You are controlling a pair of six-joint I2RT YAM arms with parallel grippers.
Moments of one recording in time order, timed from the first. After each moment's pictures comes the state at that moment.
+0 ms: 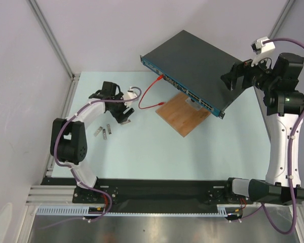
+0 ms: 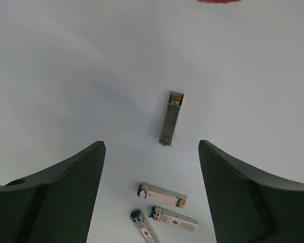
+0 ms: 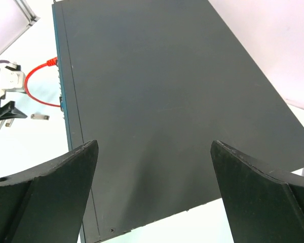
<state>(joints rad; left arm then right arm) -0.19 1.74 1.27 -0.57 0.29 0.75 -0.12 1.26 1.72 -0.72 -0.57 -0.15</state>
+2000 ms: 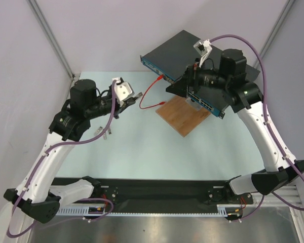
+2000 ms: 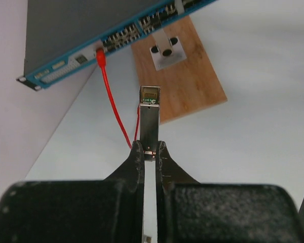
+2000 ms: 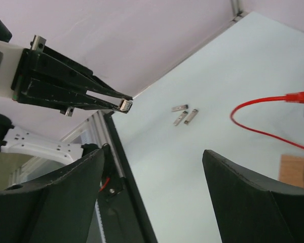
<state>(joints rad) -0.48 1.07 1.39 -0.65 0.45 0.49 0.40 1.40 1.74 -0.53 -0.77 0.28</state>
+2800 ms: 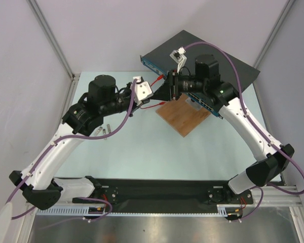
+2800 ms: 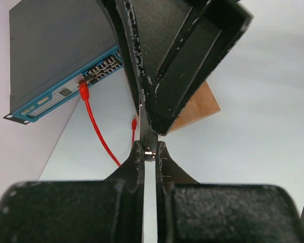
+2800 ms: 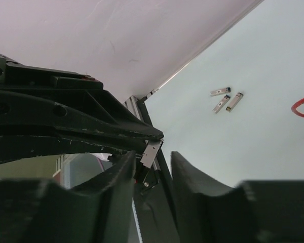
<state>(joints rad) -0.69 1.21 1.54 -0.66 0.30 0.50 0.56 1.51 1.69 -0.42 -0.79 0.46</state>
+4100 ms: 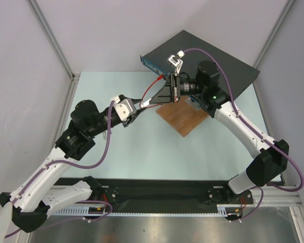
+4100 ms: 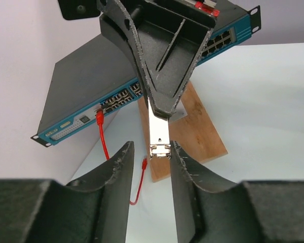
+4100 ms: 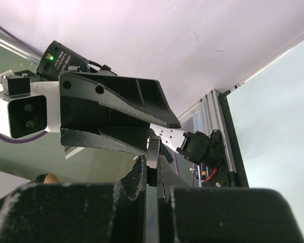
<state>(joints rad) -0.69 0.91 1.12 -0.21 0.33 0.43 0.55 1.51 1.47 0.11 -1.11 0.95</state>
